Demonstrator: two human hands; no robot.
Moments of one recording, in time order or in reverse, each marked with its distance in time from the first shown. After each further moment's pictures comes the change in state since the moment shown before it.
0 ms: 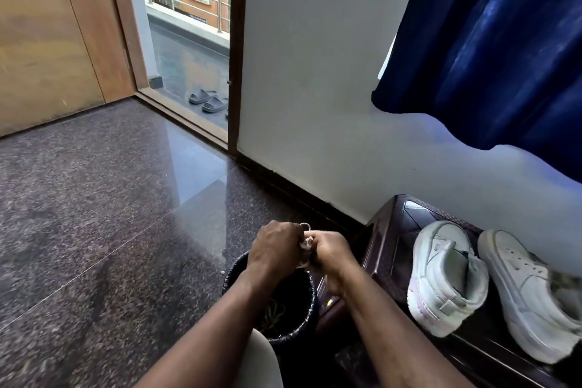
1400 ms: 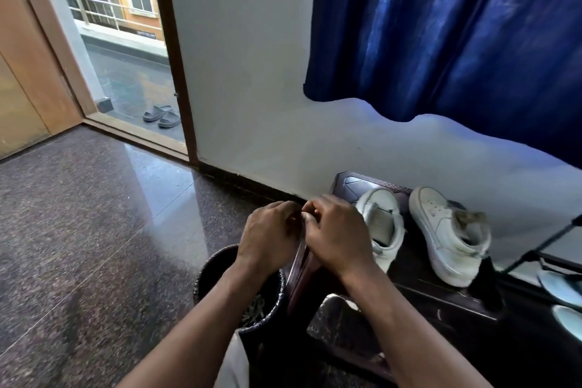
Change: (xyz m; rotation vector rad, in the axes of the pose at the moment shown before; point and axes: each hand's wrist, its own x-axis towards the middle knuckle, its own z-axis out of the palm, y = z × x) left_hand -0.026 0.098 -0.010 -0.251 0.236 0.301; right_hand -0.105 -0.035 -0.099 -0.899 0.483 -0.795
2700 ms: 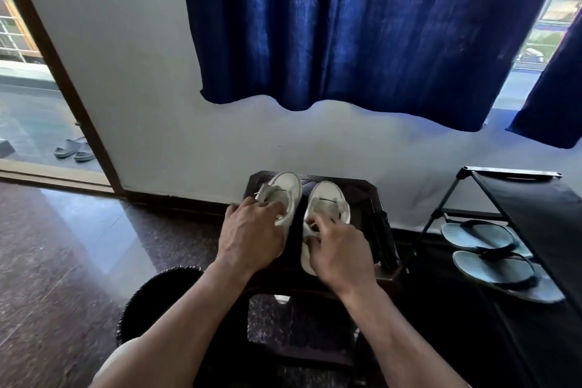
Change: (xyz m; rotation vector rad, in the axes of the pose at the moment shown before) left_hand 0.026 0.115 0.089 0.406 -0.215 0.140; right_hand -0.075 0.132 -0.093 -0.229 0.059 0.202
